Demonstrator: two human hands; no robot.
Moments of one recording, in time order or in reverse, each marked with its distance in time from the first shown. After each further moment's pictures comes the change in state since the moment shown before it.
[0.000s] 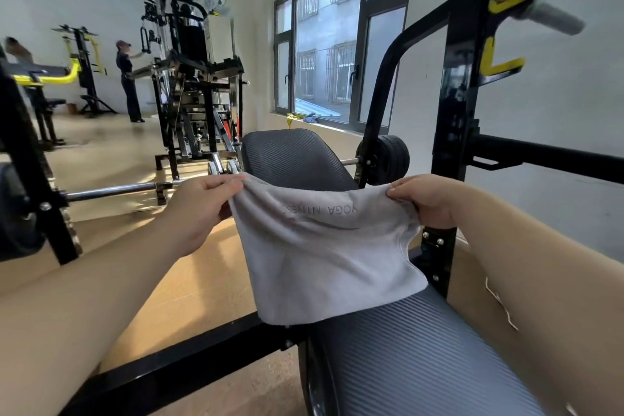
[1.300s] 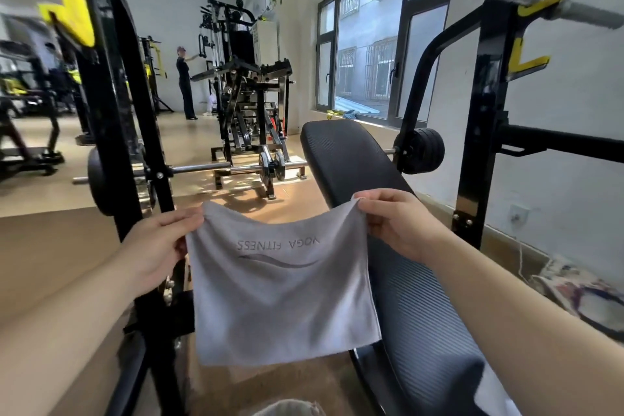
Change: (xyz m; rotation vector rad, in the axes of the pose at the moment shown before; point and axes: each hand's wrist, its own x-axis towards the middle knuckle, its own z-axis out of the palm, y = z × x) left_hand -0.225 0.018 -0.152 -0.105 0.246 -0.066; right_hand -0.169 0.047 0.152 0.446 -0.207 -0.362
